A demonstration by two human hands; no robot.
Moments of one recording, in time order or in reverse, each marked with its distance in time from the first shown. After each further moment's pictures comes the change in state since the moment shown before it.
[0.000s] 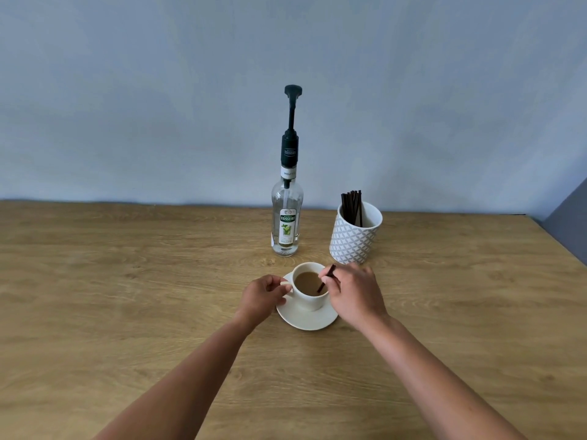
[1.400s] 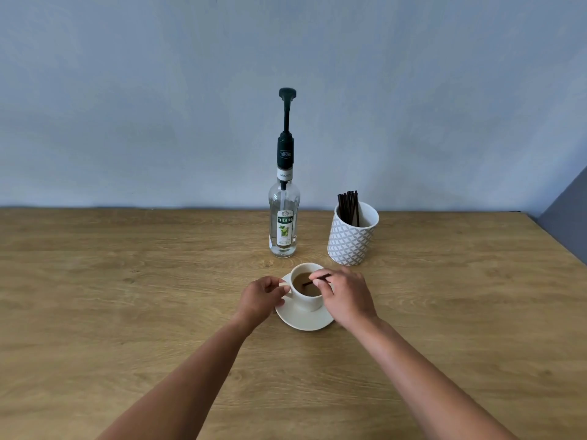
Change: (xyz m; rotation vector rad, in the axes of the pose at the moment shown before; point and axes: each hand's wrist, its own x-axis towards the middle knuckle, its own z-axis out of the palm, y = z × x) left_hand 0.001 -0.001 0.000 0.009 0.000 -0.014; right_hand -0.002 -0.005 0.012 0.099 -0.068 0.063
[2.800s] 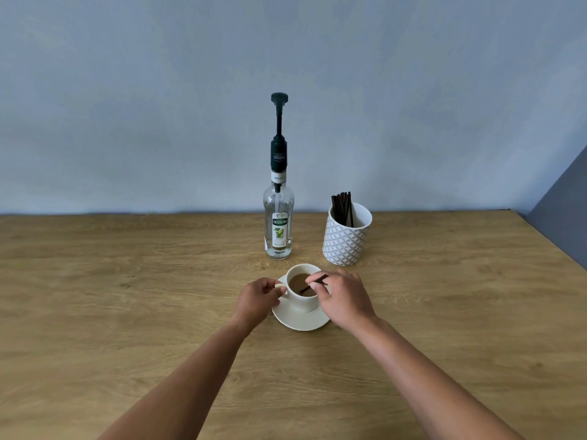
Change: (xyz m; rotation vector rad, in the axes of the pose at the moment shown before) left_hand 0.003 -0.003 0.001 0.046 0.009 0.024; right_hand -0.004 0.002 -0.002 0.000 -0.008 -0.006
